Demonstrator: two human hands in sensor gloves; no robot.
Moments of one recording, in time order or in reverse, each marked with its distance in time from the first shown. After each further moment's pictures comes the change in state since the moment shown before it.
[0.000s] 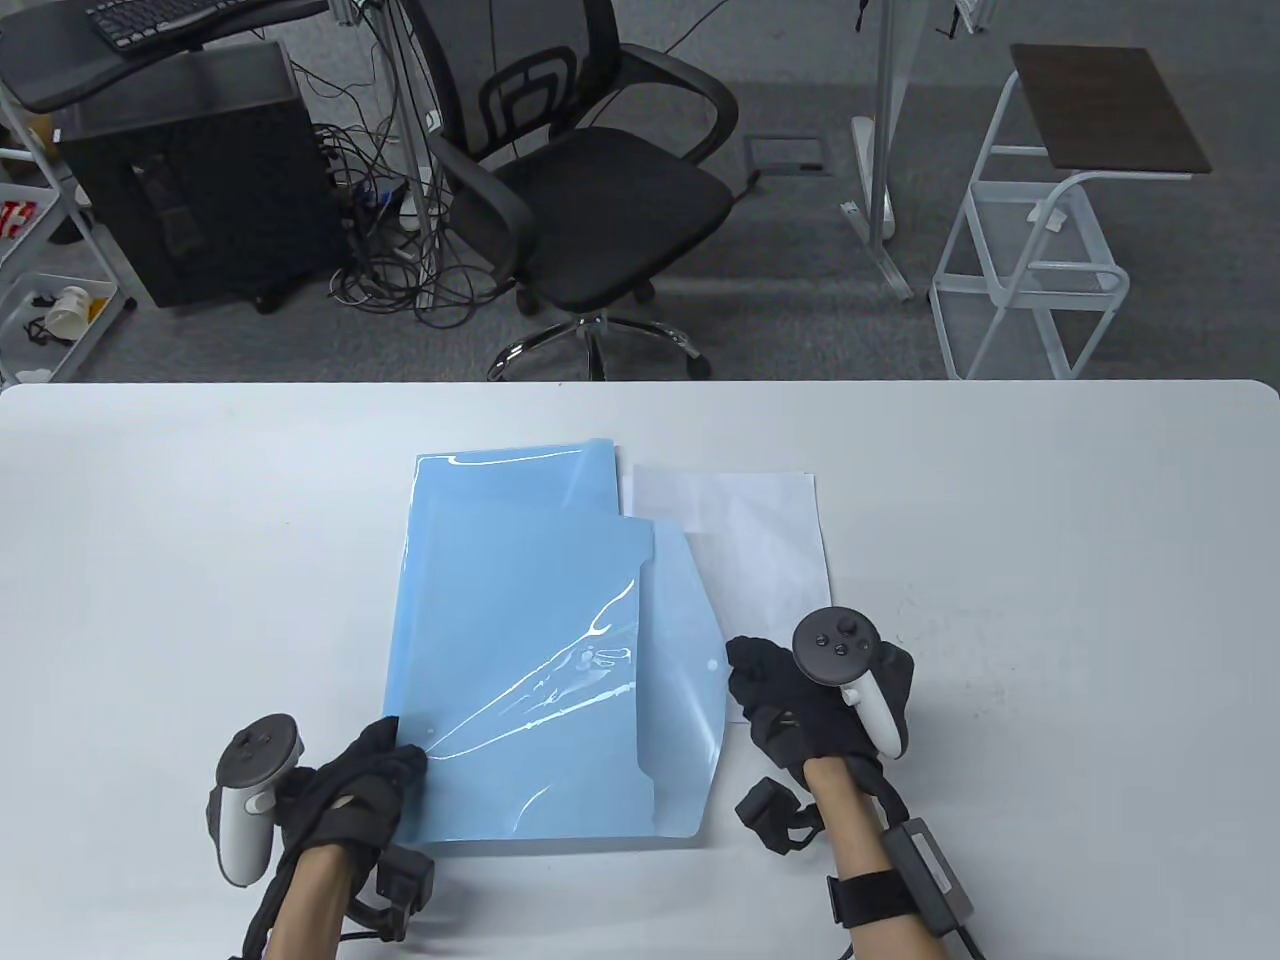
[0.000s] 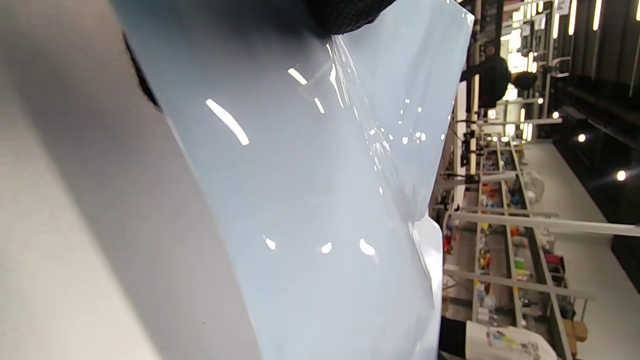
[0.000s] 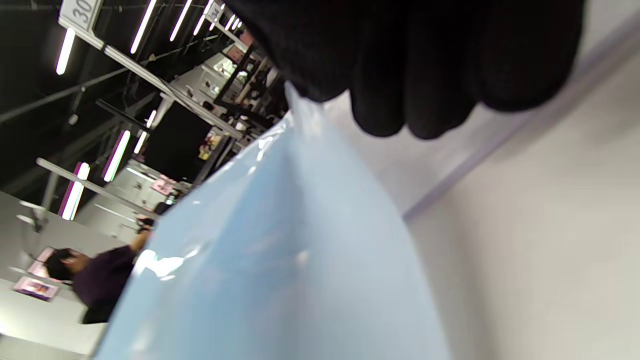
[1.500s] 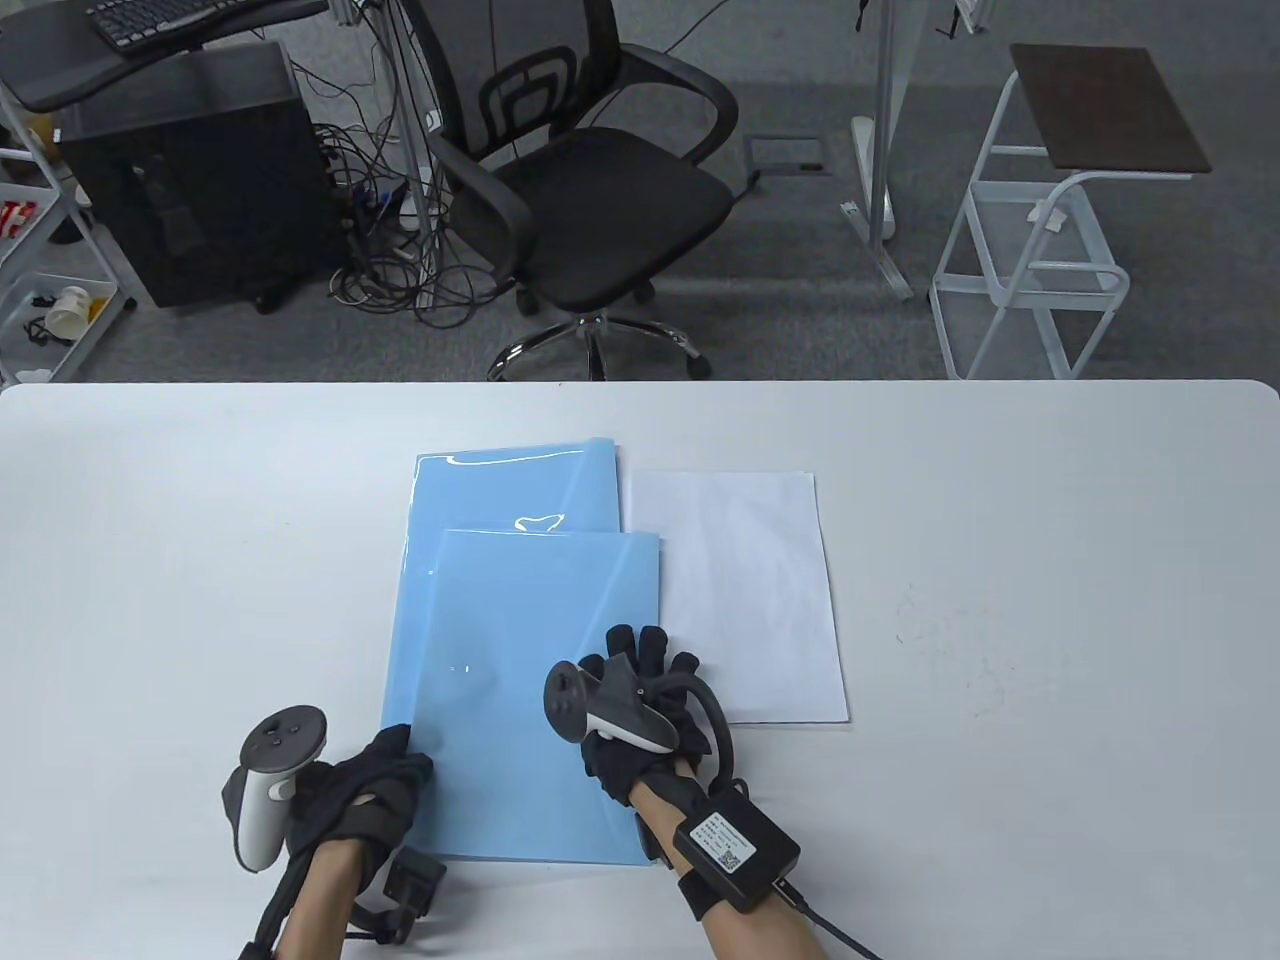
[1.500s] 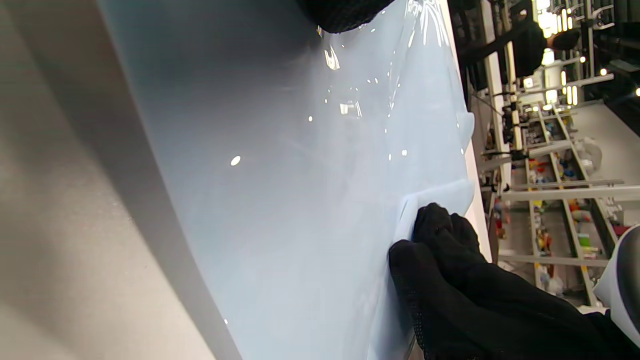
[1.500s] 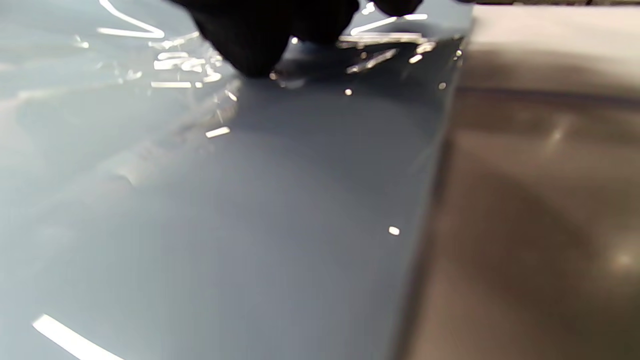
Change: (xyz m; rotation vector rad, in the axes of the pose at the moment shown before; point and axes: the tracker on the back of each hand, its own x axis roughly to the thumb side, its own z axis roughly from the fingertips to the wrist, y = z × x) left_hand -0.001 -0.008 -0.009 0.009 0.073 -0.158; right_hand 0.075 0.153 -0.024 0.084 -0.171 1.052
